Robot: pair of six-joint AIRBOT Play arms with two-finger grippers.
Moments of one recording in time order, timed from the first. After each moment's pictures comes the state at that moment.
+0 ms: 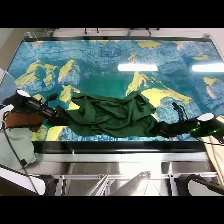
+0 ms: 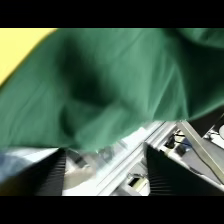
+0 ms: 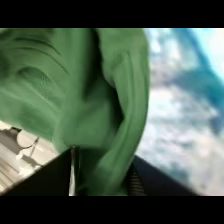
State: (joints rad) left arm 0.26 -1.82 1.17 0.89 -1.57 -1.14; right arm -0.18 -1.32 0.51 -0.69 1.04 0.93
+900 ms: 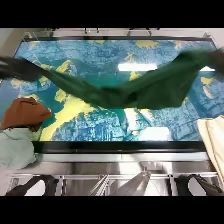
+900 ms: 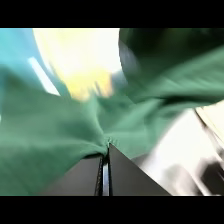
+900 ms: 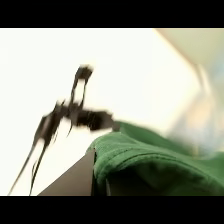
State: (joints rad) left arm 0.32 -1.02 1.50 0.56 -1.55 -1.07; right arm -0.46 -0.83 1.00 0.30 1.52 0.88
